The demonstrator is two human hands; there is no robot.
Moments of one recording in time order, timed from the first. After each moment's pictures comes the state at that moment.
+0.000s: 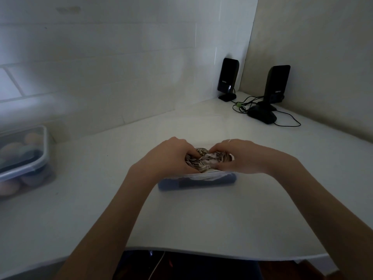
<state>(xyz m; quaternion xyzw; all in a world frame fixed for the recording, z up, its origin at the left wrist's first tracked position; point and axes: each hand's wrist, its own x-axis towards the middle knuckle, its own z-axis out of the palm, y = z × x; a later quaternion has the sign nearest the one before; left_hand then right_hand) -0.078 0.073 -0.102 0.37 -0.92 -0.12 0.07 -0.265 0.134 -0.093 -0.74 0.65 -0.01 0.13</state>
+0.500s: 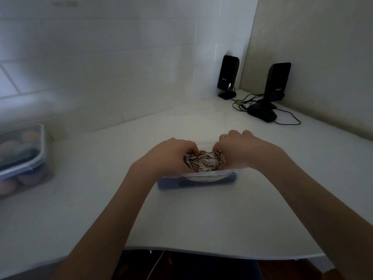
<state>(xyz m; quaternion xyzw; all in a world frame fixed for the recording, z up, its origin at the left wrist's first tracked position) -0.077 0.067 -0.109 0.38 -0.91 -0.15 0.05 -0.248 0.122 -0.088 -0.73 0.67 0.13 -0.03</state>
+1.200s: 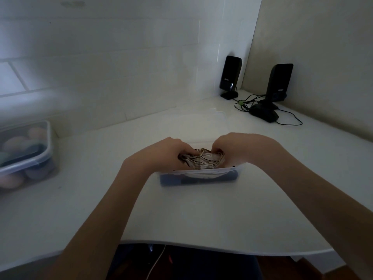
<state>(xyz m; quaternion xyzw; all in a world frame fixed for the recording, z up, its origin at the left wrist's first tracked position) -0.066 0.067 -0.100 0.37 -0.92 -0.14 -0.01 -0.240 0.113 -0.084 -0.73 0.67 0.16 0.05</state>
